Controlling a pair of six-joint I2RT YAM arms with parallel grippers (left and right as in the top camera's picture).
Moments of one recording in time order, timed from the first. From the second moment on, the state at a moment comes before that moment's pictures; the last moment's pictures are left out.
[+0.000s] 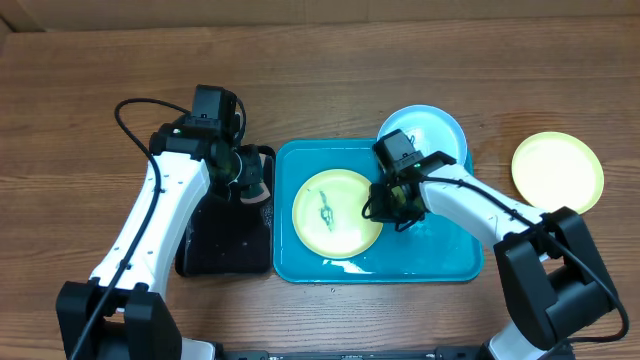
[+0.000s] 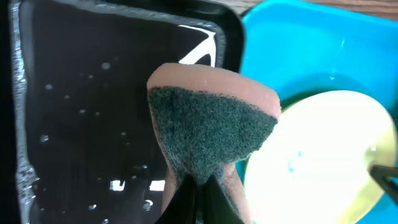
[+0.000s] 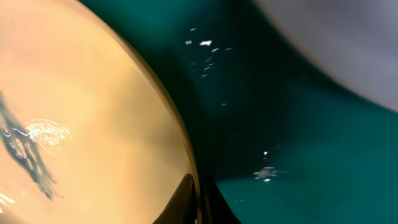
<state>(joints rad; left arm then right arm) -0.16 1.60 1.26 -0.97 0.11 -0.34 0.50 1.80 1.06 -0.68 -0.15 0.50</state>
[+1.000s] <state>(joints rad) -0.34 1.72 1.19 -0.86 0.24 -0.29 0.52 1.80 1.06 -0.64 -0.16 0.62</state>
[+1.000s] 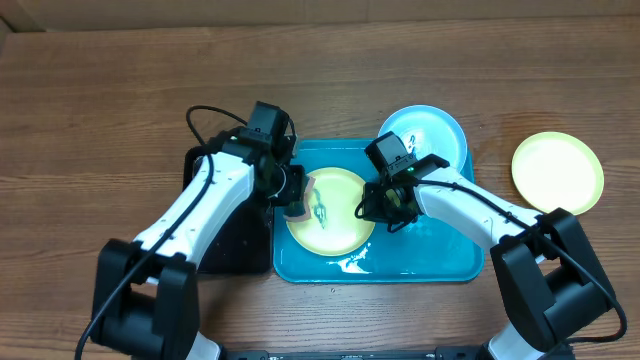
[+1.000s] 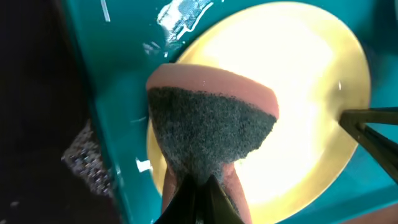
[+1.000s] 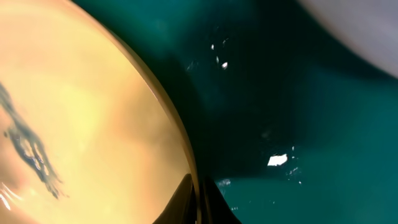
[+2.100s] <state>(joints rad) -0.50 1.88 1.20 -0.66 0.25 -0.46 0.51 1.80 1.06 -0.66 -0.18 0.65</state>
